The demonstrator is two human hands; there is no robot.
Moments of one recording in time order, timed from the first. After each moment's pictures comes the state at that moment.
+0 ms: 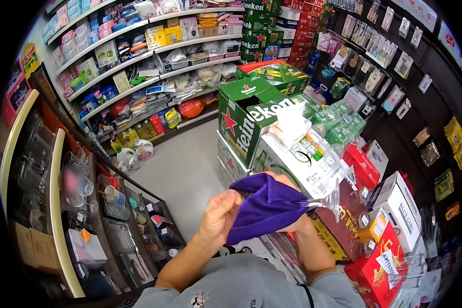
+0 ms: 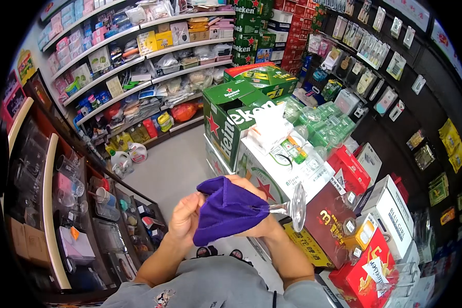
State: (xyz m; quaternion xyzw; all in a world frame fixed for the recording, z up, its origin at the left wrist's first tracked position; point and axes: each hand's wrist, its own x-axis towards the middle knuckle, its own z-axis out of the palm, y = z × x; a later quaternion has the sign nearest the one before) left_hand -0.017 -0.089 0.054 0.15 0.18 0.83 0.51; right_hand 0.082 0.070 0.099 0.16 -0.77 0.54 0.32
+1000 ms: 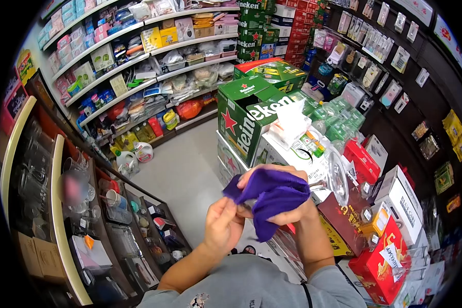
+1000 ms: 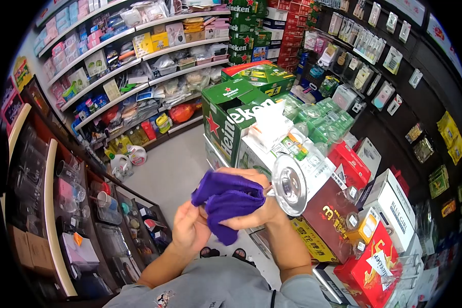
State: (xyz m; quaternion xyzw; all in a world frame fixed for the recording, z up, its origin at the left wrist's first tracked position) left_hand -0.003 -0.097 0.059 0.26 0.17 0.88 0.35; right_hand 0.067 0.075 0.124 0.14 -0.72 0.63 0.26
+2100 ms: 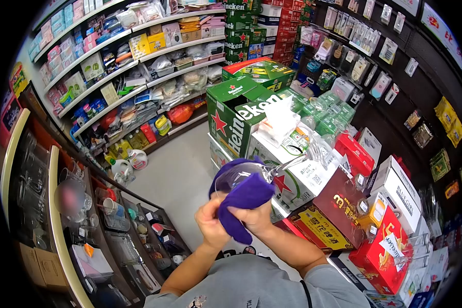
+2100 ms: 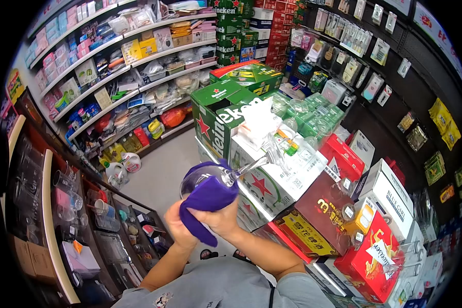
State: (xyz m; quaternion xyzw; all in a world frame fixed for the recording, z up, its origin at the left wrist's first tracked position) left_hand -0.006 -0.093 0.050 0.31 0.45 0.83 0.12; right_hand 0.054 -0.004 0.069 -0.10 -0.55 0.72 0.41
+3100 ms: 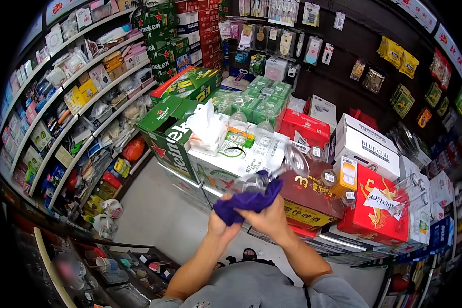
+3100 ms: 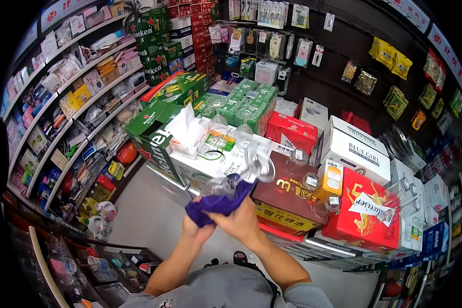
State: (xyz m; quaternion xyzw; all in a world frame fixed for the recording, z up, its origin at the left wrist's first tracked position) left_hand 0.034 0.017 0.005 0.07 0.15 0.73 0.67; right_hand 0.168 0.065 0.039 -0.34 -0.74 0.37 0.45
